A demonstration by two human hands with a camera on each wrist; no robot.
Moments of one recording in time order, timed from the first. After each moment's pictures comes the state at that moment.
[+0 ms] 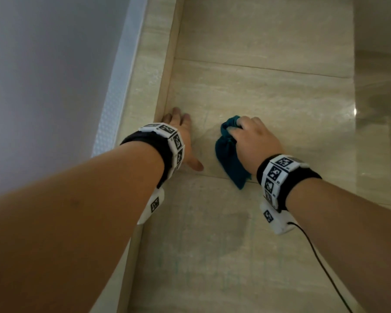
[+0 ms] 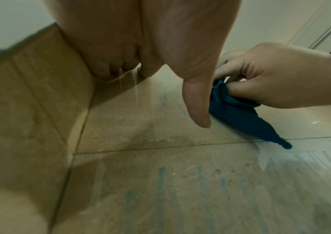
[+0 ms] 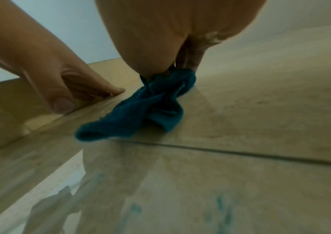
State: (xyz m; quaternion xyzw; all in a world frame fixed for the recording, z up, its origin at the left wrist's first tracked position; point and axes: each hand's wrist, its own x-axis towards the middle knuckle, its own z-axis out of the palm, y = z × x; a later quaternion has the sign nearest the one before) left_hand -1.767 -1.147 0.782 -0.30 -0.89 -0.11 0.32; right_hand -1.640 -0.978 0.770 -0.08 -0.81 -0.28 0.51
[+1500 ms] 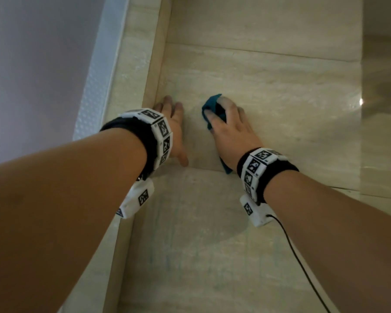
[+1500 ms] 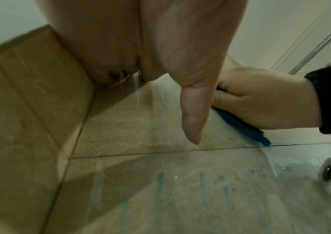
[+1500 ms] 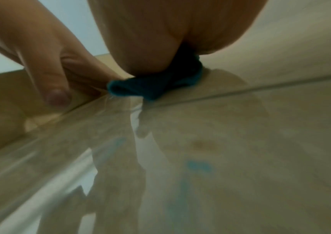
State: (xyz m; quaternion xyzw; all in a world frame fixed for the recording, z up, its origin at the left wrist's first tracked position) left_hand -1.757 -1.144 0.776 -0.26 -0.90 -0.05 0.34; right_hand -1.682 -0.971 0.761 -0.02 -0.79 -0.27 0.55
